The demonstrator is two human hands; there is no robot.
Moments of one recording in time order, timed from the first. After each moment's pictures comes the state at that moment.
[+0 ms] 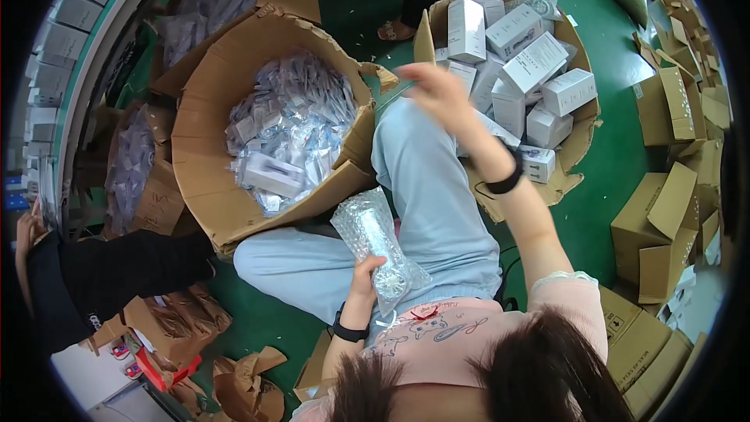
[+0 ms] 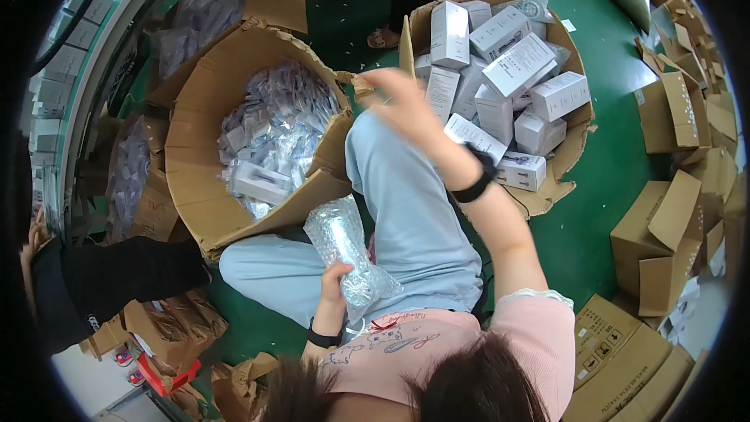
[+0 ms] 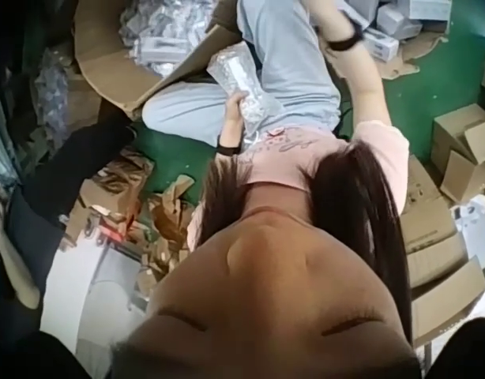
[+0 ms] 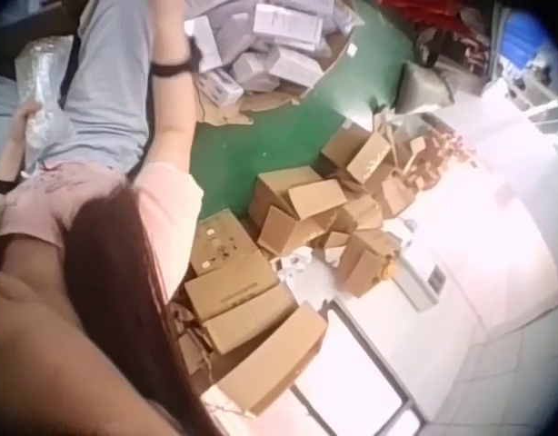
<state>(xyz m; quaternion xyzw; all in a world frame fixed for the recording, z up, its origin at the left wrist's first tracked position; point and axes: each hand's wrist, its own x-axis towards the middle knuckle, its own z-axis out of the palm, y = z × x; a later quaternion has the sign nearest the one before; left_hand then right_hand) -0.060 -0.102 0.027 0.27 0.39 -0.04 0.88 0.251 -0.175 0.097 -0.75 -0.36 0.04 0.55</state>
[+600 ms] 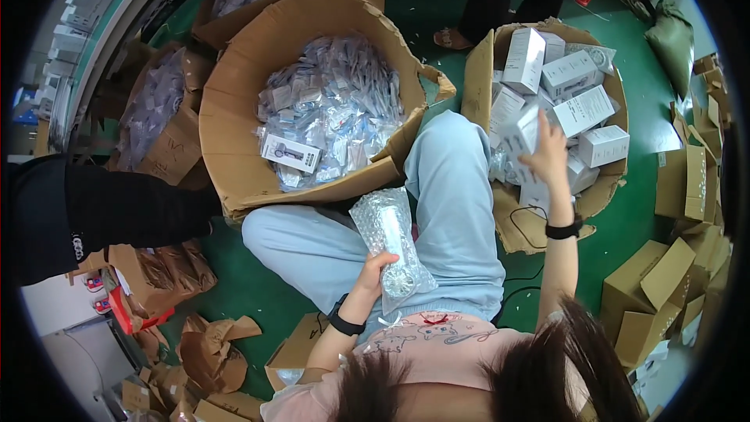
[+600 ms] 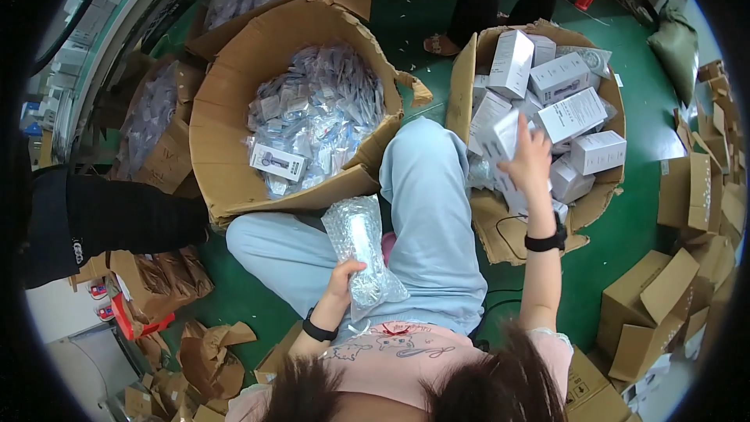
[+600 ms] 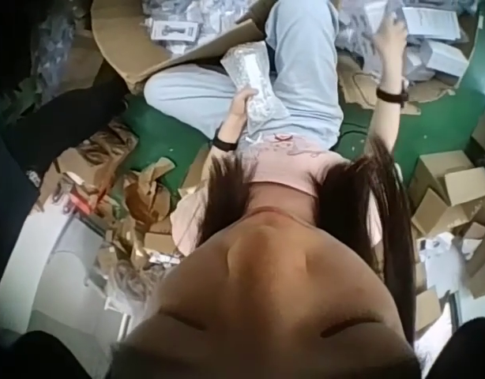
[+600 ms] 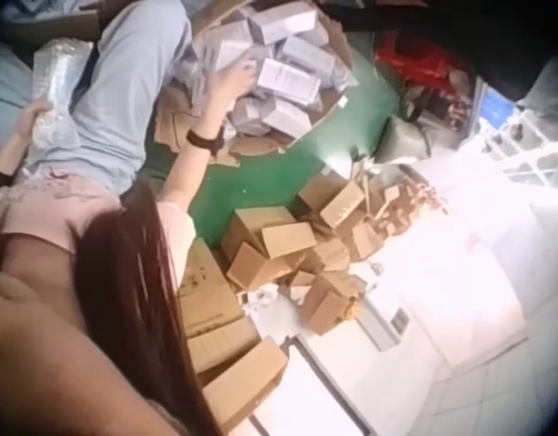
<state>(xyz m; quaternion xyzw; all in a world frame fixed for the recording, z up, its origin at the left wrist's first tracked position) -0.054 -0.096 0.037 0.23 0.39 -0.02 0.89 0.271 -0.279 0.053 -0.98 -0.18 0.06 0.11</state>
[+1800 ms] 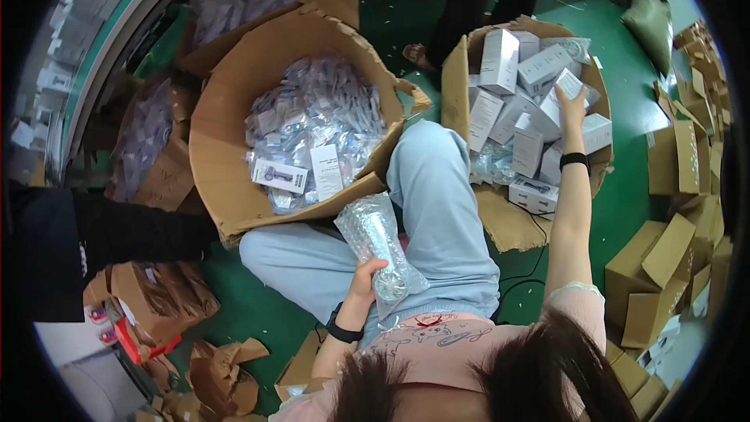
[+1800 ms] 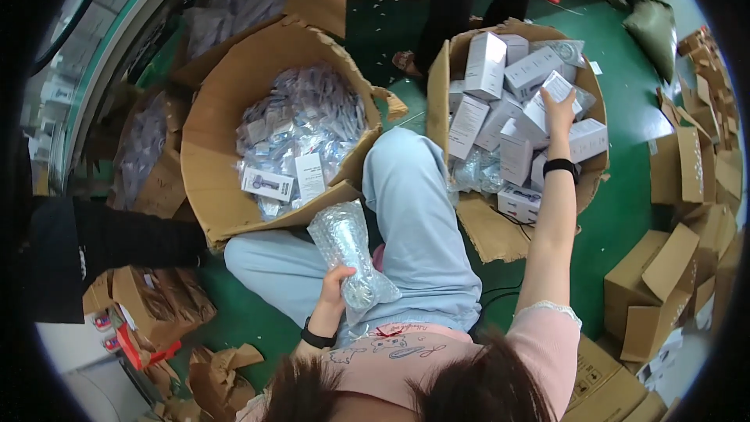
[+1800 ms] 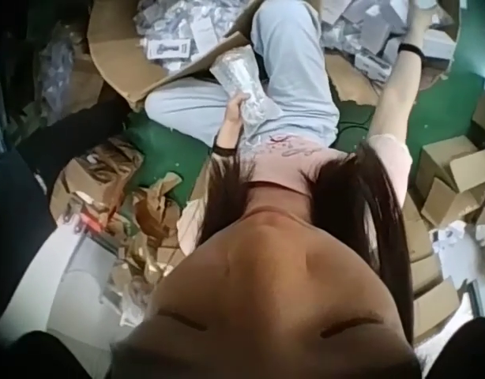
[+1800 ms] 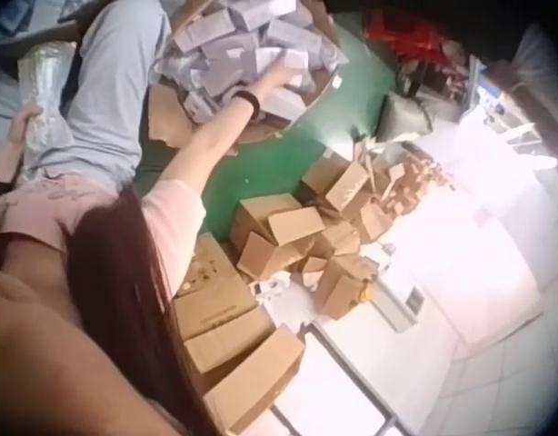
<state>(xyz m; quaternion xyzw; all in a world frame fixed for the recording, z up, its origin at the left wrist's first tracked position) -0.045 -0.088 0.031 0.26 0.39 0.00 0.88 0.436 -0.366 -0.007 -0.94 0.11 -0.11 0.30</state>
